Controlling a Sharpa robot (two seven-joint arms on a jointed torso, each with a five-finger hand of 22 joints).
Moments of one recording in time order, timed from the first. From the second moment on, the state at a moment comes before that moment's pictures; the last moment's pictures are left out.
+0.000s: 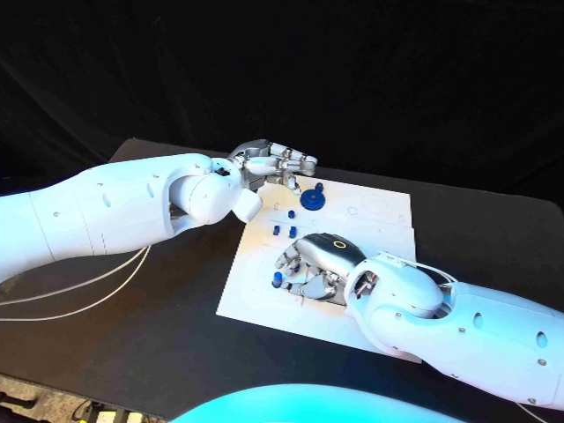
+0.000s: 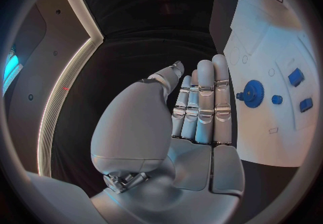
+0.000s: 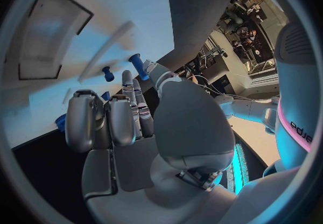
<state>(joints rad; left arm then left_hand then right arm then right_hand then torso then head) 1.22 -0.86 0.01 1.47 -0.13 -0.16 0.10 1.39 -0.16 0.39 0.06 0.08 1.04 0.18 0.09 0.08 1.08 0.10 0.28 0.17 1.20 0.02 0.83 0.47 0.17 1.10 0.11 0.73 0.51 1.09 -0.54 -0.14 1.66 -1.58 -0.34 -0.23 1.33 -0.17 0.31 0.09 0.23 1.00 0.13 0.07 0.14 1.12 0.08 0.14 0.14 1.47 -0.01 1.34 1.20 0.06 1.45 0.10 1.29 1.31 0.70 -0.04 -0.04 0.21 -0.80</state>
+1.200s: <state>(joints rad) 1.21 -0.89 0.00 1.49 -0.13 -0.16 0.10 1.39 -0.16 0.39 0.06 0.08 1.04 0.17 0.09 0.08 1.08 0.10 0.28 0.17 1.20 0.02 0.83 0.47 0.17 1.10 0.11 0.73 0.51 1.06 -1.06 -0.14 1.93 -1.35 -0.45 -0.44 1.23 -0.11 -0.08 0.28 0.33 1.04 0.09 0.27 0.39 1.36 0.01 1.26 1.24 1.47 -0.06 1.45 1.31 0.04 1.47 0.06 1.45 1.31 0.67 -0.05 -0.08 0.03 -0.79</state>
